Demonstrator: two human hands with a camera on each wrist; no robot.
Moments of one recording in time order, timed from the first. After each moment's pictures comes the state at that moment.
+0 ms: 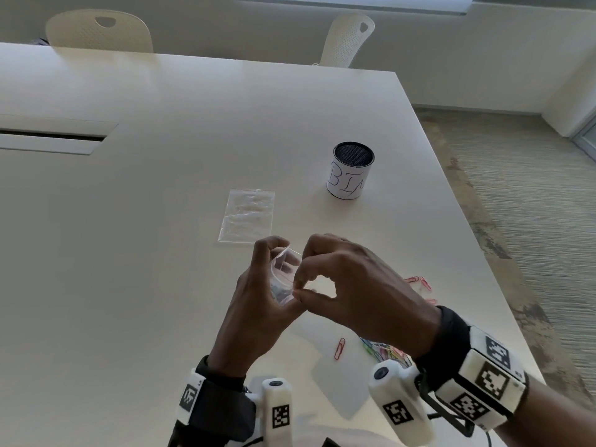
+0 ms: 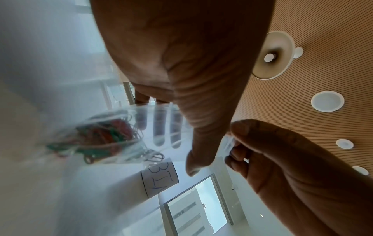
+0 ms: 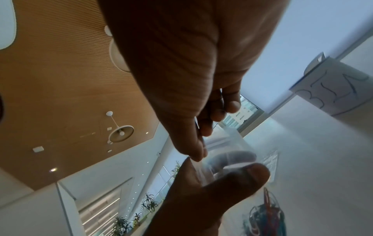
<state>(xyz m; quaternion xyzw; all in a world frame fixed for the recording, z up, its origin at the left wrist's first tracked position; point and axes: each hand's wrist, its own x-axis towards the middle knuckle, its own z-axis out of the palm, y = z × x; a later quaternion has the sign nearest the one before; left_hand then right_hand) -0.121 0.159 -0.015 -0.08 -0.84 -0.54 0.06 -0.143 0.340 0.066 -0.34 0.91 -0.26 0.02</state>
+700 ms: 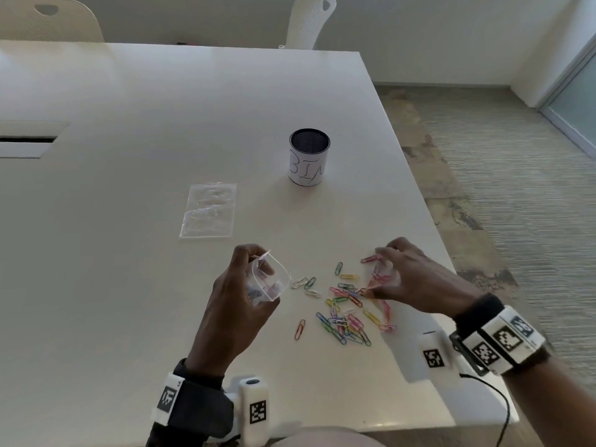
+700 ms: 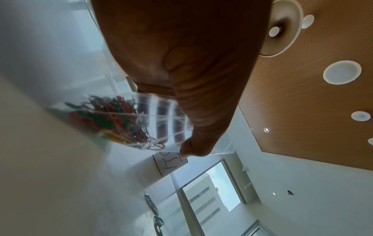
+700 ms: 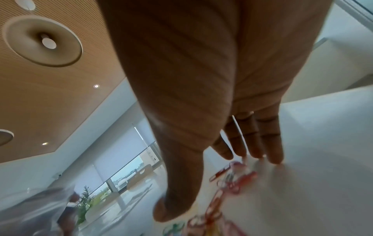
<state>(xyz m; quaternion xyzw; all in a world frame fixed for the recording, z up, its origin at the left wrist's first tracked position) -0.110 0.185 -0.021 -0.07 -0.88 -0.47 0.05 -0.151 0.505 0.012 -0.07 0.96 -0.15 0.21</state>
